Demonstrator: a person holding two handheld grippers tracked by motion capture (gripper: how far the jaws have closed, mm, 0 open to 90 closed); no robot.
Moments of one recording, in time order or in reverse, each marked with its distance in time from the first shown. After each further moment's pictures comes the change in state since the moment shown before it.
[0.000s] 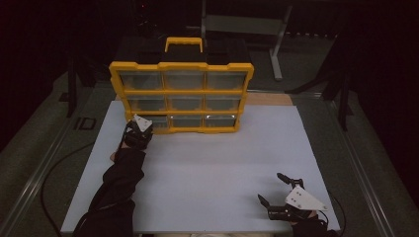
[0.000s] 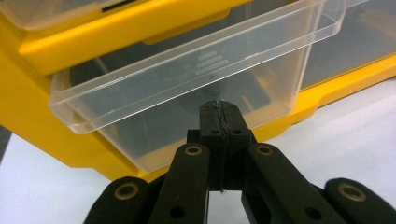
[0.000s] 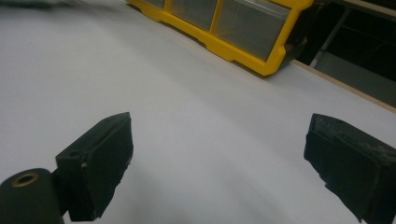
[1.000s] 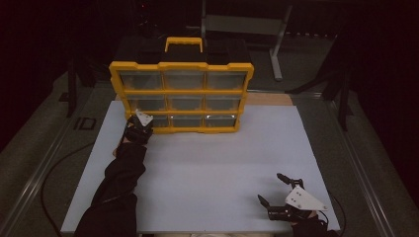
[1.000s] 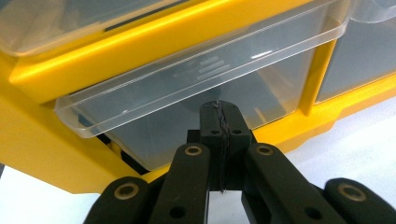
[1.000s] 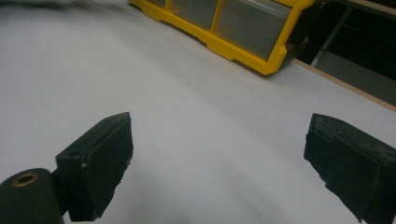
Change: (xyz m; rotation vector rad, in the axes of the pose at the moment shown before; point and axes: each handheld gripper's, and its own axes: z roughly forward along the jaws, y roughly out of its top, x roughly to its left) left arm 0.005 0.009 0.011 0.019 0.013 0.005; right arm 0.000 0.000 0.000 0.003 0.003 0.001
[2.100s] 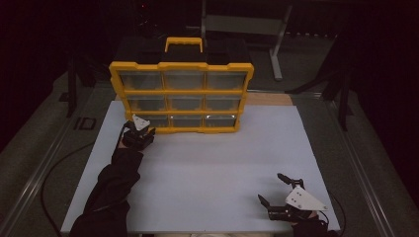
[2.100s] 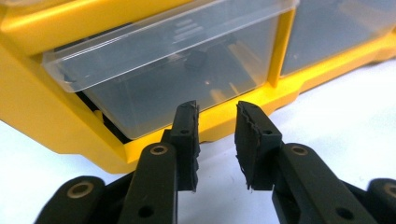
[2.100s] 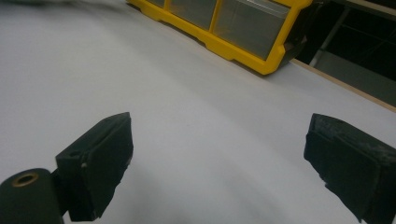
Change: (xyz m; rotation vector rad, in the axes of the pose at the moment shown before) left arm 0.000 -0.012 -0.019 0.019 -0.083 0.001; right arm 0.000 0.000 -0.001 0.000 -0.007 0.000
